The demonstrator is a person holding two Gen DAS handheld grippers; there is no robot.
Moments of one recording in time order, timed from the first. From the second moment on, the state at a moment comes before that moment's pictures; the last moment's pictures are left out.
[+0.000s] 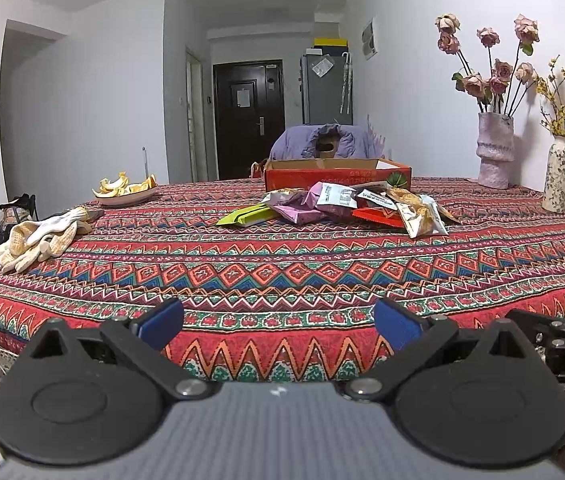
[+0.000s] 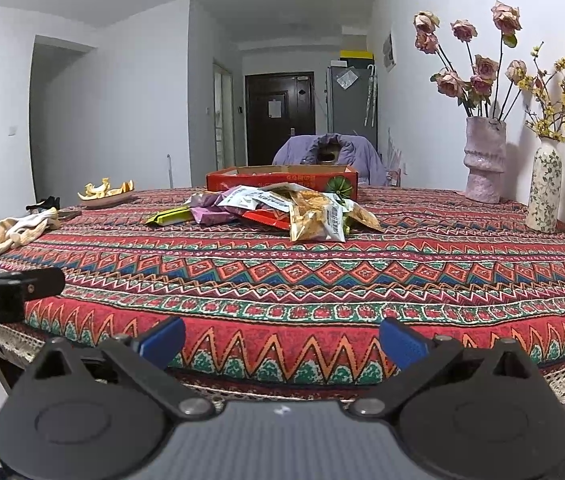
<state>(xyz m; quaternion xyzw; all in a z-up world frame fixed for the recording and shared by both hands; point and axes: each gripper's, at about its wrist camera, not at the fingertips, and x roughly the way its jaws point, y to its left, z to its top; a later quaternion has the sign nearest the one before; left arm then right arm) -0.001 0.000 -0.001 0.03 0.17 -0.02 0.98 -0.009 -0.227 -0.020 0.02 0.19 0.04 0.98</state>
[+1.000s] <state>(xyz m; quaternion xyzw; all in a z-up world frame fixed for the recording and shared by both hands) 0.017 -0.004 -0.009 0.06 0.17 -0.01 0.98 0.016 -0.243 -0.028 0.04 0.19 0.03 0.98</state>
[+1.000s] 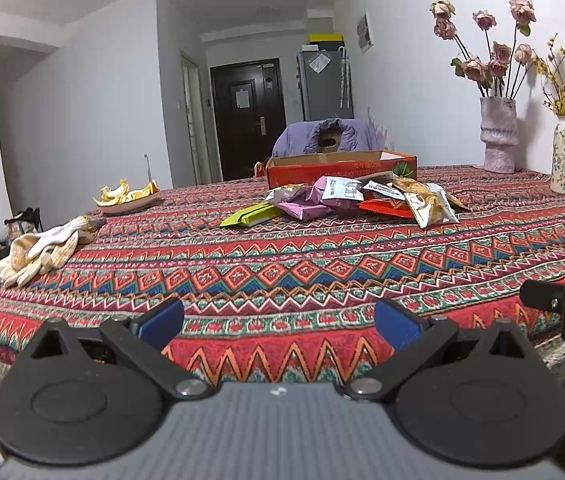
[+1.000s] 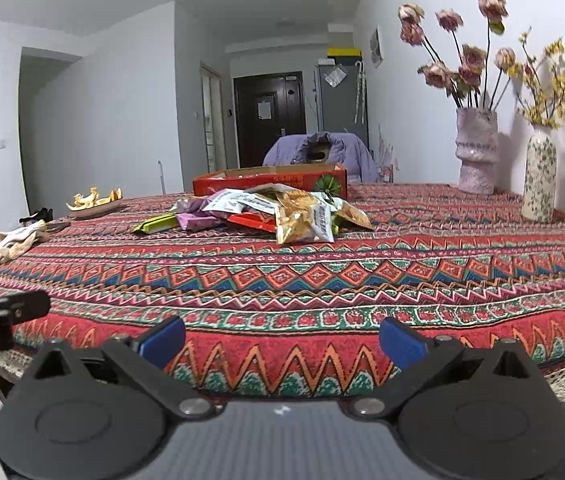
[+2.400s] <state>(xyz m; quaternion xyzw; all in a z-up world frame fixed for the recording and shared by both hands) 0.343 -0.071 0.028 0.05 0.26 -0.13 0.96 0.295 -0.267 -0.001 0.03 0.34 0.09 0.94</state>
